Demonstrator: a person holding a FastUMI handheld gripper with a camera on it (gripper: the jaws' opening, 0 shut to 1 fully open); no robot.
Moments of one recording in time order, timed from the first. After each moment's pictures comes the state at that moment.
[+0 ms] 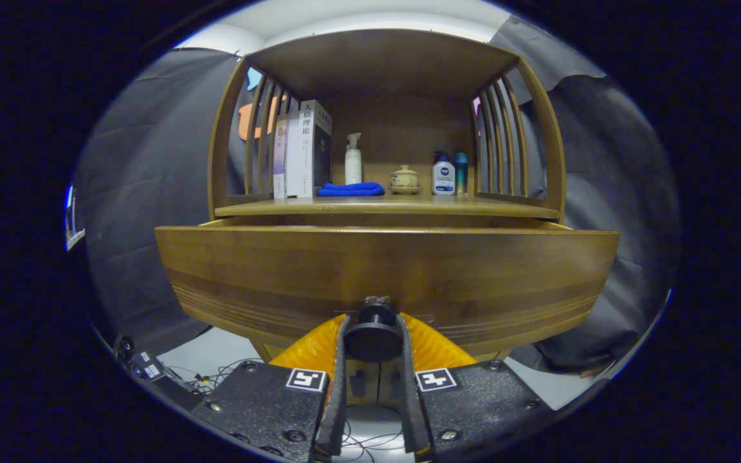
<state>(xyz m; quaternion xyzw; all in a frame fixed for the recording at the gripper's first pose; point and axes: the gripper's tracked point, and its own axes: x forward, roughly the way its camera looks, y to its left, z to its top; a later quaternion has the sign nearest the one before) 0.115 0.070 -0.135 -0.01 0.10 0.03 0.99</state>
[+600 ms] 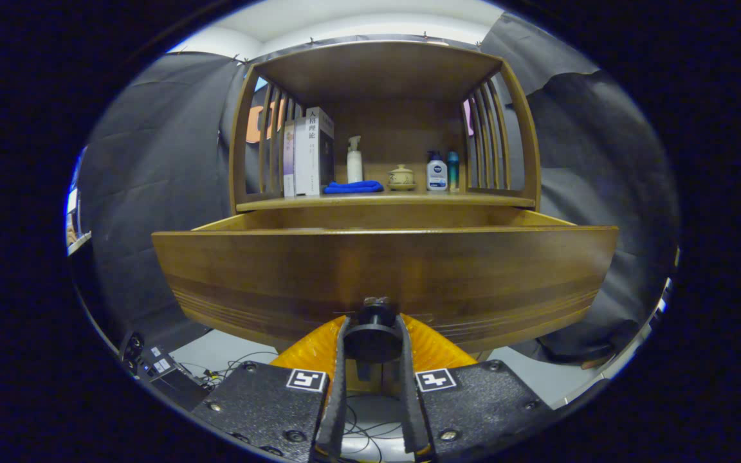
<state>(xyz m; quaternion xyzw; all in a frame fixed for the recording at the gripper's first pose) 0.052 0.065 -0.151 0.00 0.10 0.03 0.99</state>
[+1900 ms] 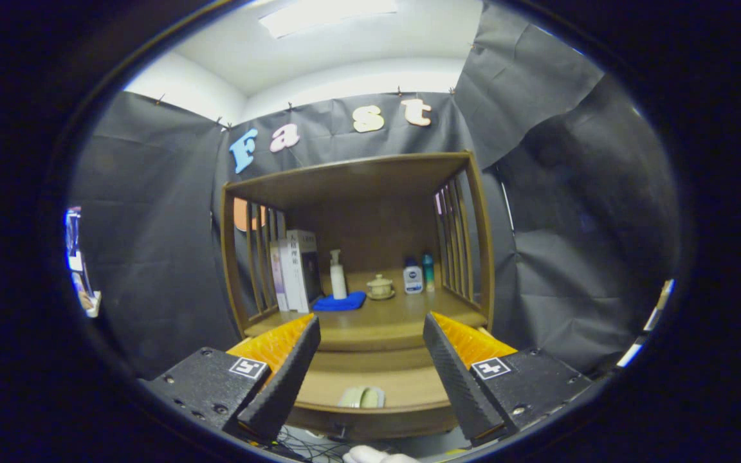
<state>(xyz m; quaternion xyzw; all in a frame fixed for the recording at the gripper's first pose) 0.022 0.017 0.099 0.05 -0.06 0.03 1.00</state>
